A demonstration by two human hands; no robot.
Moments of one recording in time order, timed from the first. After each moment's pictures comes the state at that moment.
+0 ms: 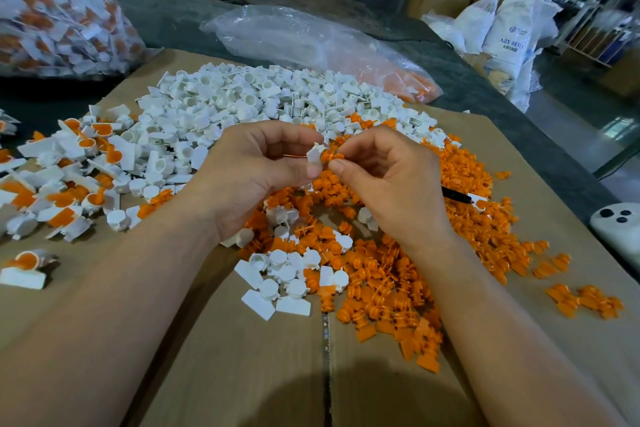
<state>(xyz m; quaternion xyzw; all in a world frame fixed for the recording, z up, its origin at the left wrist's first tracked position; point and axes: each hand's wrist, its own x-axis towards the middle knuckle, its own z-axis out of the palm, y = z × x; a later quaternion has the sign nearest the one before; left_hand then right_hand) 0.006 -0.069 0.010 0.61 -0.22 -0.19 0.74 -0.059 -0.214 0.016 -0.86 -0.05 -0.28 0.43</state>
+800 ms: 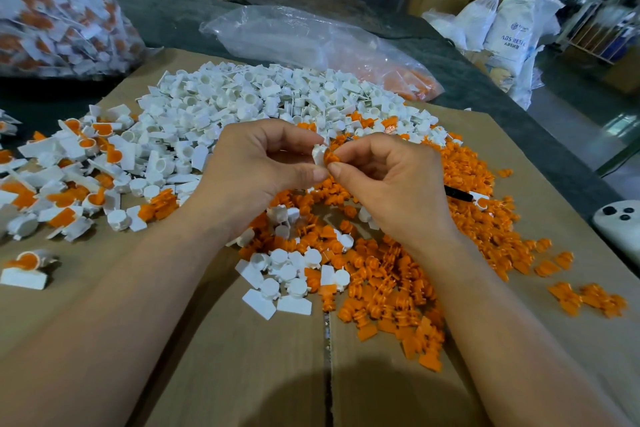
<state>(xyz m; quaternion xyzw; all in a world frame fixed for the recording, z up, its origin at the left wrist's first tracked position) 0.001 -0.073 0.011 0.67 -0.25 -0.08 0.69 -0.063 -0.211 0.019 -0.86 -0.04 -0.27 0.43</state>
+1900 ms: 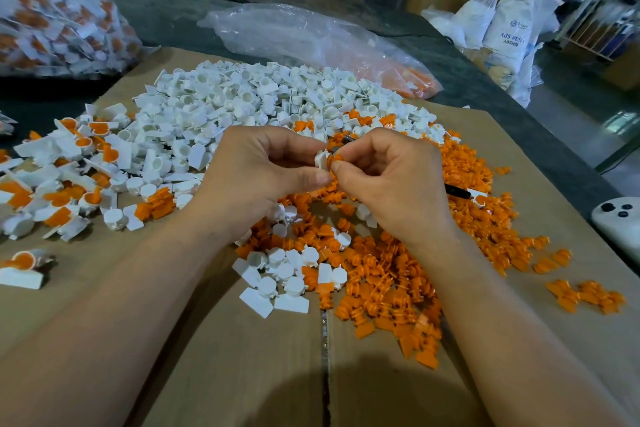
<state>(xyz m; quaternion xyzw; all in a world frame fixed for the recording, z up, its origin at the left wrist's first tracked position) -0.005 -0.073 0.010 0.66 -0.28 -0.09 0.69 -0.063 -0.213 0.020 -0.87 0.00 -0.27 0.42</state>
